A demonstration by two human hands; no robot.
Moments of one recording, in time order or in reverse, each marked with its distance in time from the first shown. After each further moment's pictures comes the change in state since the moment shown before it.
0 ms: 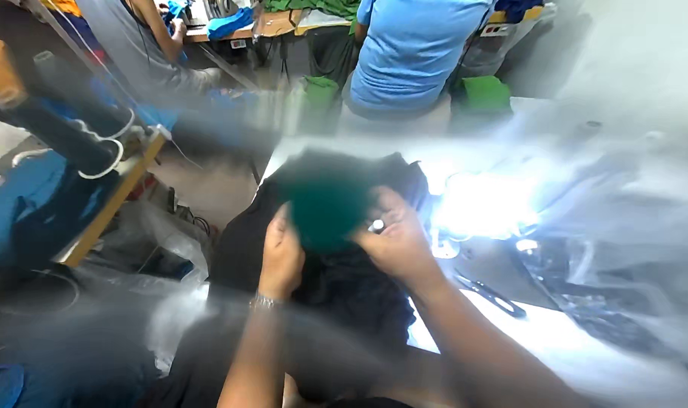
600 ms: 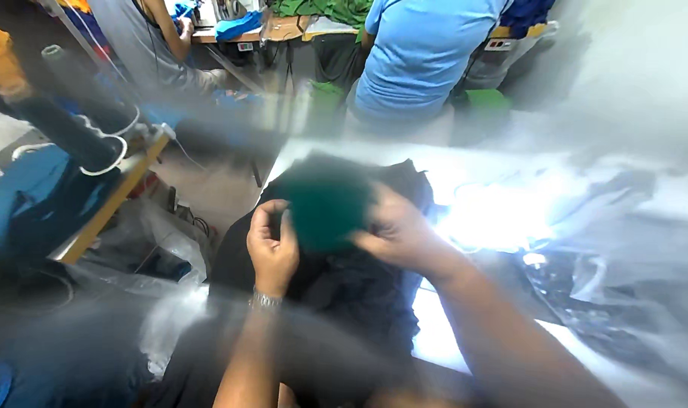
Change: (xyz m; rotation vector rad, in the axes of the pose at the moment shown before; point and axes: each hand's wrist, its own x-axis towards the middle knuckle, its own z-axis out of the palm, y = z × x) left_hand 0.014 -0.025 -0.018 0.277 0.285 0.362; right_hand 0.038 -0.010 -0.014 -0.444 -0.335 -0.445
